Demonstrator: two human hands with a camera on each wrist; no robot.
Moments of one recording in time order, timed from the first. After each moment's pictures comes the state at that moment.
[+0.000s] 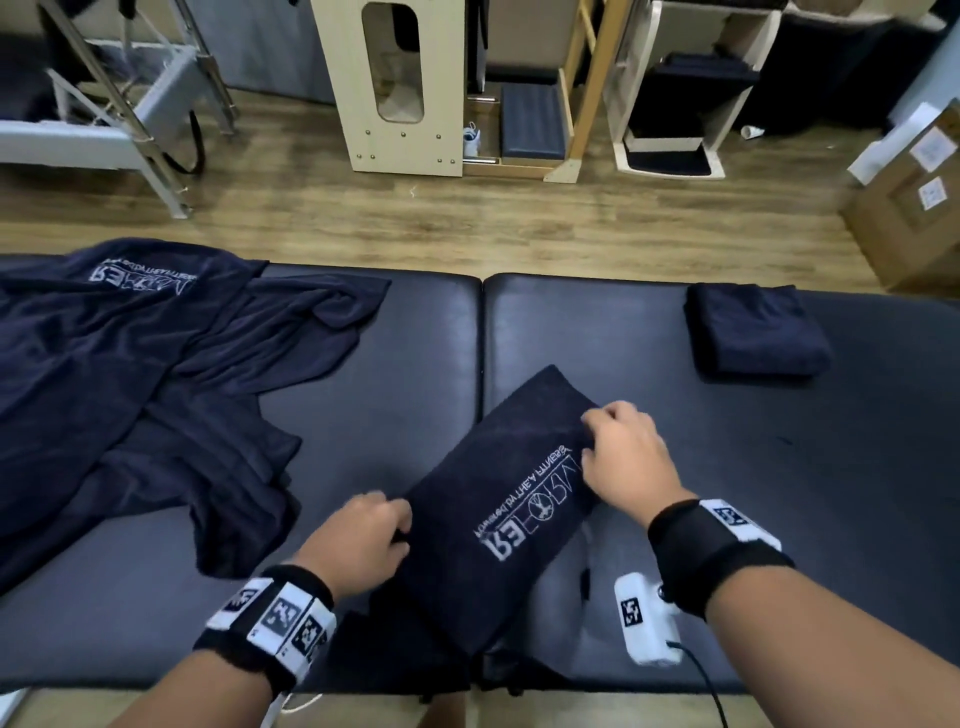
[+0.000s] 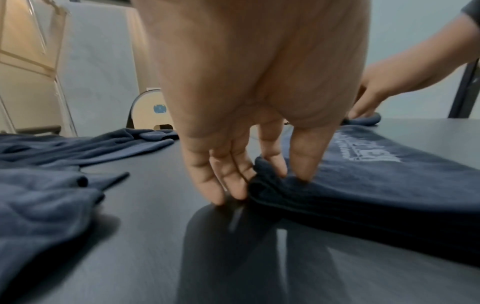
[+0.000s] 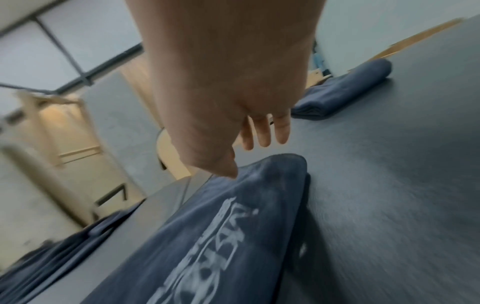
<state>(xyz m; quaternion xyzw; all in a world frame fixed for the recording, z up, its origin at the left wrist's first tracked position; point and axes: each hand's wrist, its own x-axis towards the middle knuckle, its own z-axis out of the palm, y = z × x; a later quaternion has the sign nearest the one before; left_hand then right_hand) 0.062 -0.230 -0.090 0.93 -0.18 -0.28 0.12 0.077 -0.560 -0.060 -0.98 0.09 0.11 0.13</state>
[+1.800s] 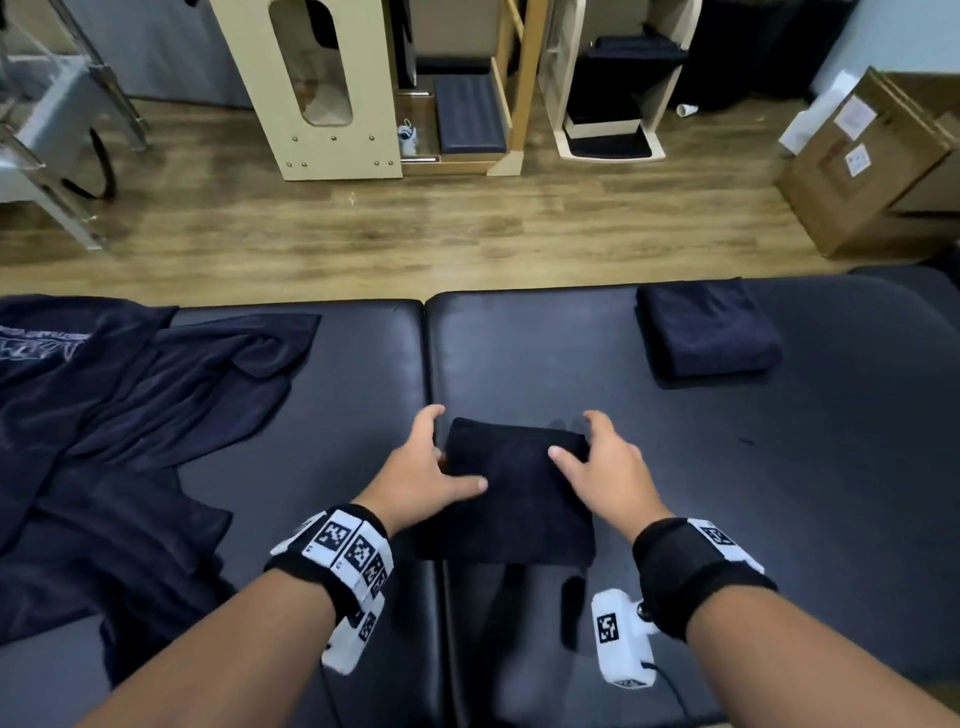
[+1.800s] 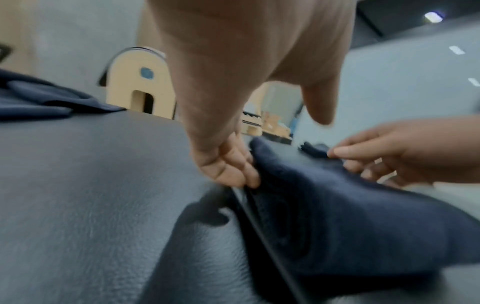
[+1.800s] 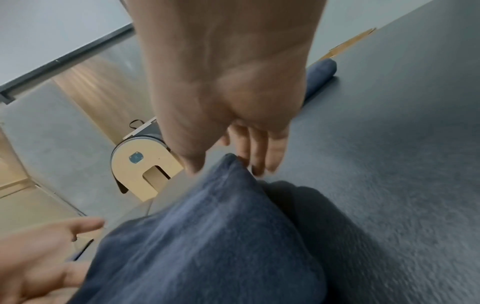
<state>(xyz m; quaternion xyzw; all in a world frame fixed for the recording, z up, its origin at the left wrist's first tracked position) 0.162 -0.357 -0.062 0.83 -0.03 -0.32 0.46 0.098 -0.594 -0.073 -0.91 0.24 0.11 0.32</state>
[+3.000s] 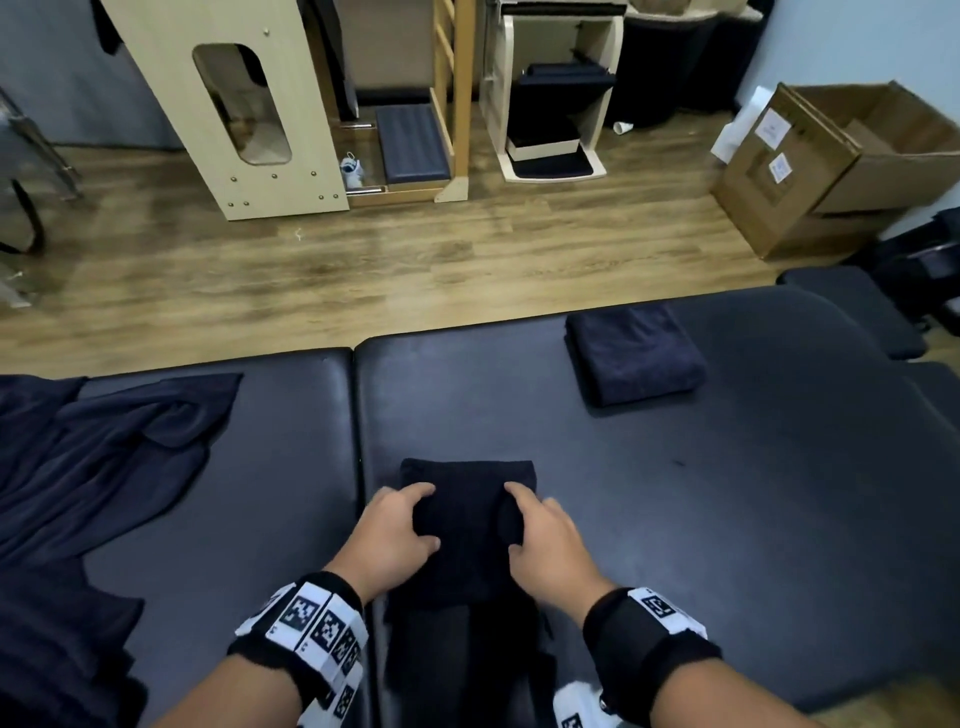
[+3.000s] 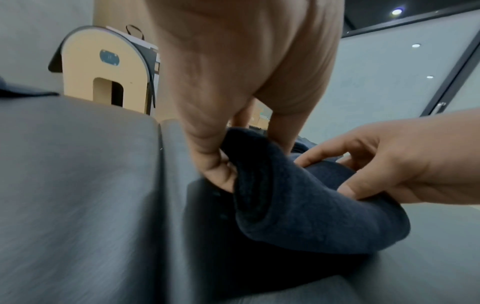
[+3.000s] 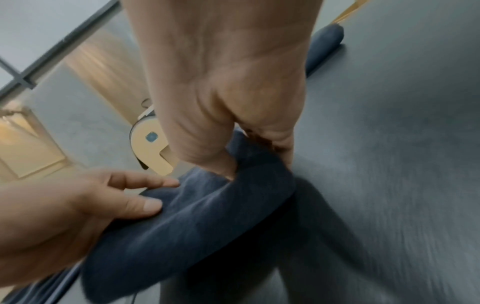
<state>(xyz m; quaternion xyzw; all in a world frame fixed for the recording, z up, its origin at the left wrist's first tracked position) 0.158 -0.413 -0.067 0.89 -0.09 -0.33 0.30 0.070 -0.604 -0.075 -0.89 0.21 0.21 0.34</state>
